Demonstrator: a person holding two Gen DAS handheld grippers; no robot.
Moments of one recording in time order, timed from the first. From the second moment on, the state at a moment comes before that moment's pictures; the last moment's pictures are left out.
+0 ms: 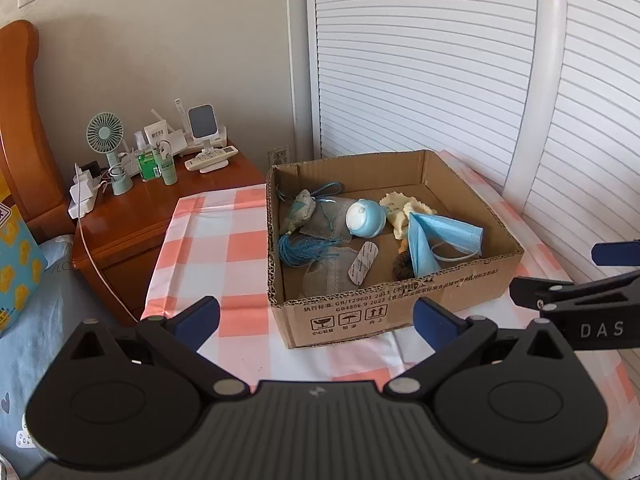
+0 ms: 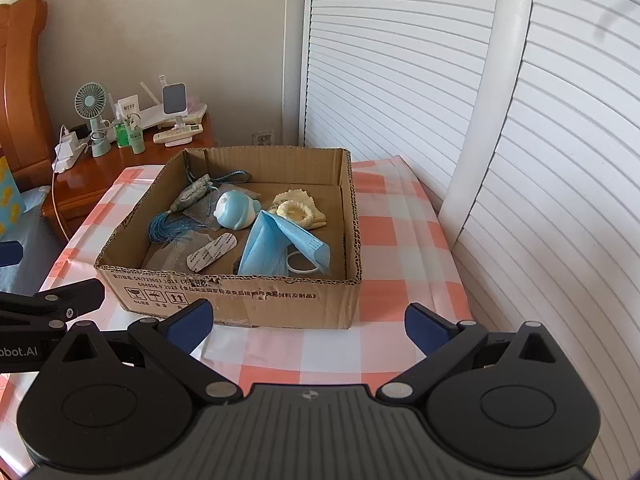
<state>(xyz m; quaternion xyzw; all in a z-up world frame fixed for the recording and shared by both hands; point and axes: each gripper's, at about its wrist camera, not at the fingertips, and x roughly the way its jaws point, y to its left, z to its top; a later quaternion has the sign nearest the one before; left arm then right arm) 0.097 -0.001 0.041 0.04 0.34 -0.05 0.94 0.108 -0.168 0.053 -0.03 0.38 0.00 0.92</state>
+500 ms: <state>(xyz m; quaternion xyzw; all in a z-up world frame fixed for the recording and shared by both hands) 0.096 -0.001 0.042 0.03 0.34 -0.04 0.94 0.106 -0.167 0.056 -0.03 0.38 0.01 0.93</state>
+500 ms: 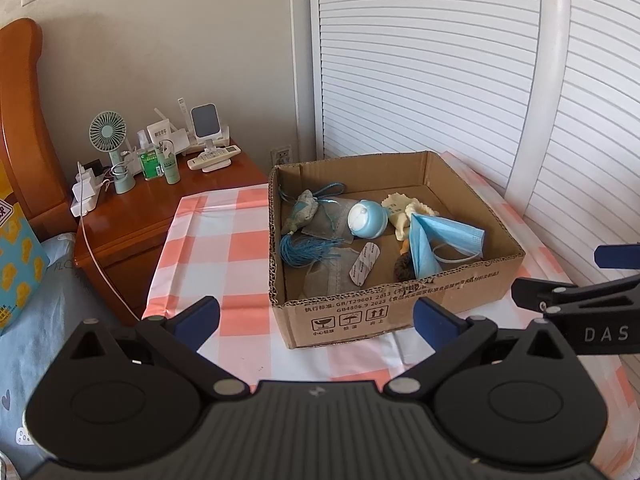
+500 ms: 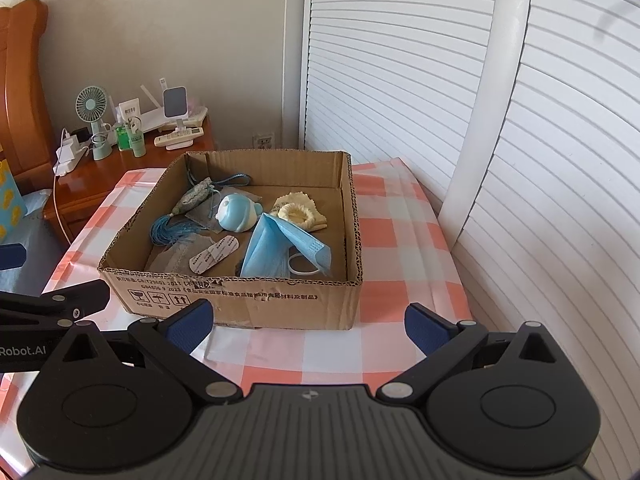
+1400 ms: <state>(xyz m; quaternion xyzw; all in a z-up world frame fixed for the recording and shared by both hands) 0.094 -0.002 0.044 0.03 0.34 -0.04 0.94 0.102 -0.169 0.057 -0.03 0.37 0.00 0.93</state>
